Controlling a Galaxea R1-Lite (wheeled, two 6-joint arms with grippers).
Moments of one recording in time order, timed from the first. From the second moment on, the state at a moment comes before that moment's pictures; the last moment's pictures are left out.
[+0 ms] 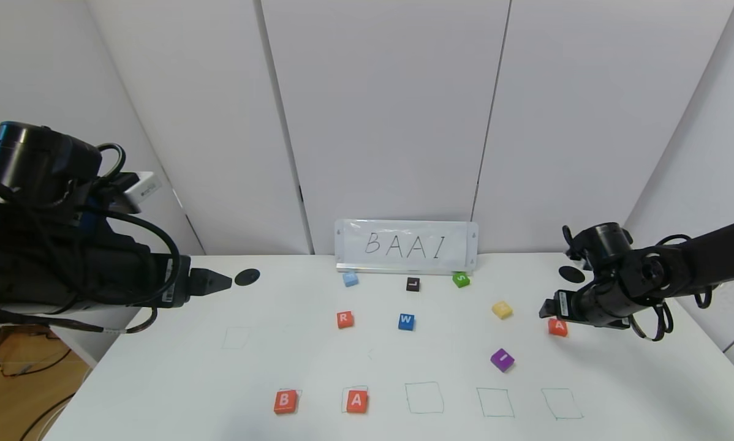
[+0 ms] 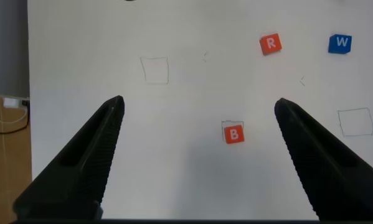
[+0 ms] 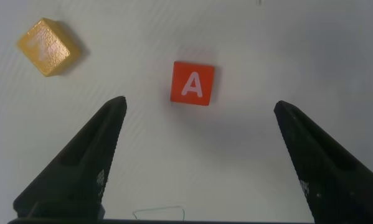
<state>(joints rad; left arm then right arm) -0.19 1.47 -1.09 0.32 0.12 -0.10 0.07 2.16 -1.25 0.13 -0.10 0.28</state>
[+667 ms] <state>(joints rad) -0.19 1.48 -1.06 0.27 0.12 -0.09 0.08 2.23 -1.28 0.08 -0.10 0.32</state>
